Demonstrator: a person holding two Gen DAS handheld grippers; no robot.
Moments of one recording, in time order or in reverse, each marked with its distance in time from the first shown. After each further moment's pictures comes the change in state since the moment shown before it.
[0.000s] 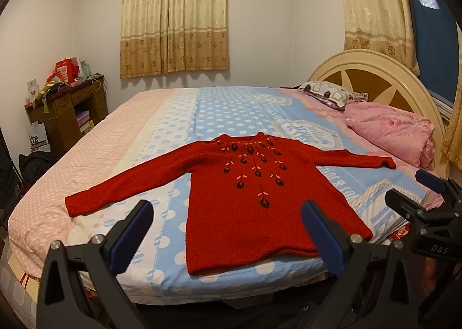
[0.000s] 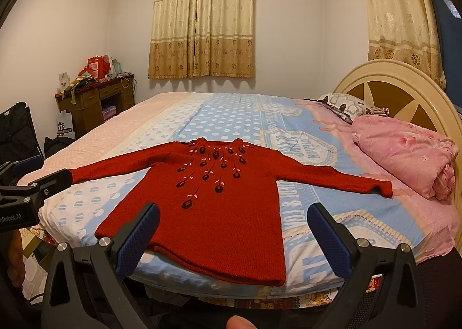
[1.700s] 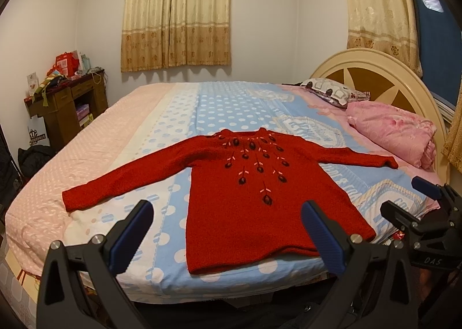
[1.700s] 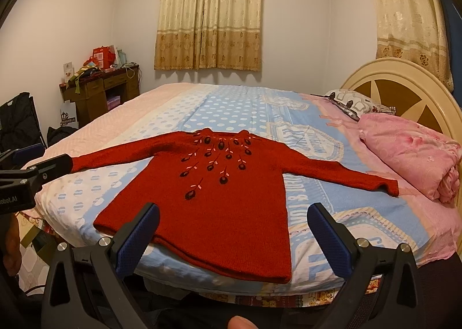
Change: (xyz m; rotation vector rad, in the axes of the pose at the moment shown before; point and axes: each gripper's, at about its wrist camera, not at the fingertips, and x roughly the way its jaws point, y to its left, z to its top) left arm 0.011 0.009 -0.005 -0.019 0.026 -0.008; right arm 0.013 0.007 -0.009 -0.029 0.044 0.031
